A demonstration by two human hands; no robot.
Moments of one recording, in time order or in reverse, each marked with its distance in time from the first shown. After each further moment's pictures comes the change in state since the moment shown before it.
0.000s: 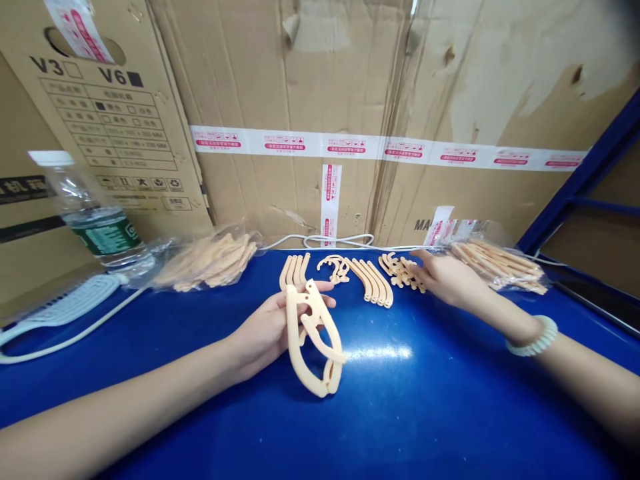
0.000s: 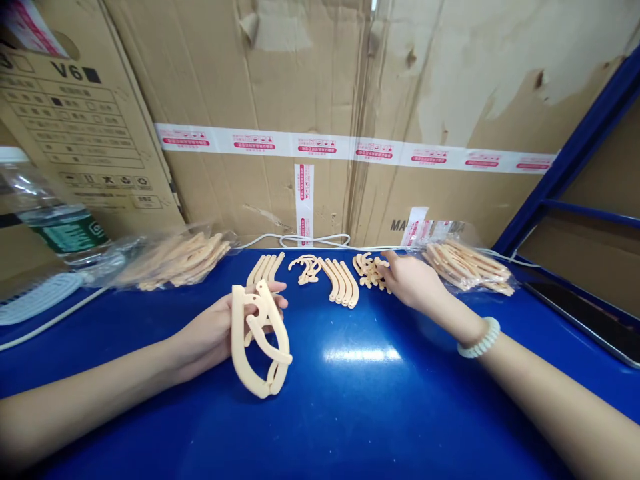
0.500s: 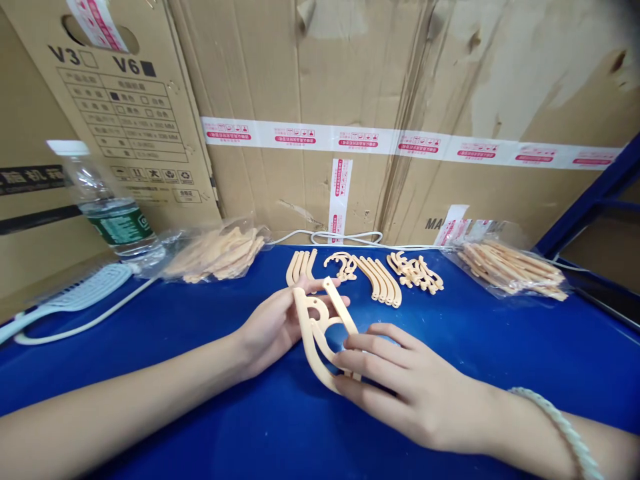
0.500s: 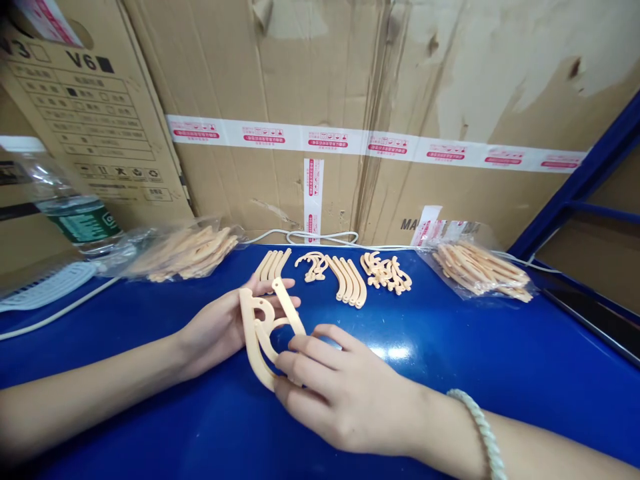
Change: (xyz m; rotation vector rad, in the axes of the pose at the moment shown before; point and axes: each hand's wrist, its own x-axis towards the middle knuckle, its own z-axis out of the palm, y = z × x) left_hand -0.005 0.006 0.007 -0.087 0.051 -0.061; right_hand -0.081 -0.134 -0.009 0.121 0.211 -1.051
